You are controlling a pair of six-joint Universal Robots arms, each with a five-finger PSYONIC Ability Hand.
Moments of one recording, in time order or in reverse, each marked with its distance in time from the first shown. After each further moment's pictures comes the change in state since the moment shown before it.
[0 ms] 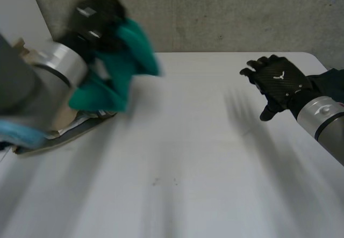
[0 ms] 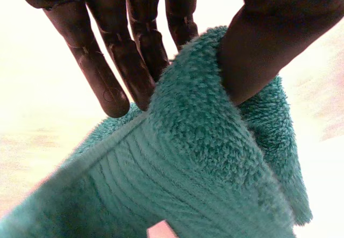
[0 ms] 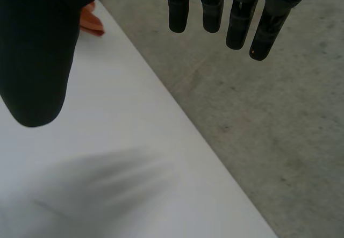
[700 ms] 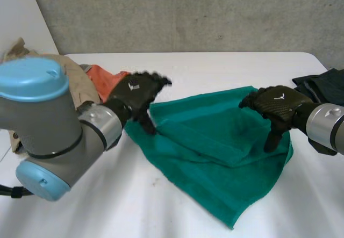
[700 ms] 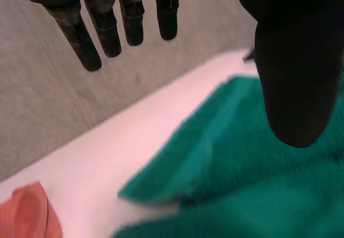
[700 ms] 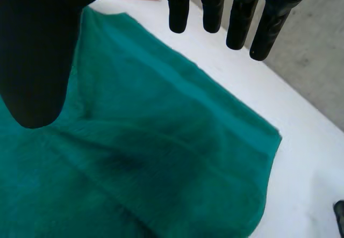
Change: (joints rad) left arm -0.109 -0.093 -0.105 -0.207 -0.031 0.181; right arm -0.006 0.013 -0.147 0.559 0.012 -0.025; left_hand -0.852 -0.935 -0.936 -0.945 -0.863; right_hand 0.000 0.000 0.000 0.000 0.000
